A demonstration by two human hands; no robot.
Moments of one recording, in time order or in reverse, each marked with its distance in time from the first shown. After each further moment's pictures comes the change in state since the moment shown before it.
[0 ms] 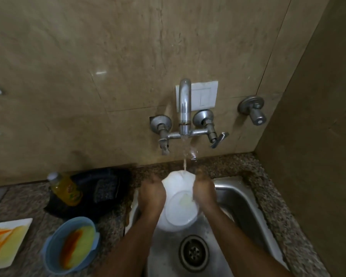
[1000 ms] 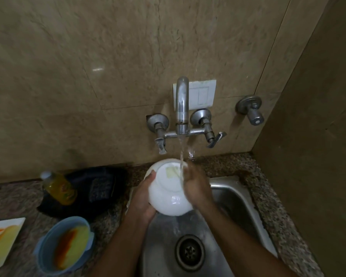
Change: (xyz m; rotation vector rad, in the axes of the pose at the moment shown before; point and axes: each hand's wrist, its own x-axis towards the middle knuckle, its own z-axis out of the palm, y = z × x) left_hand 0.010 -0.020 -0.009 -1.013 -0.552 -0.265; right_hand 0.001 -0.004 -0.009 -0.161 -0.032 -0.312
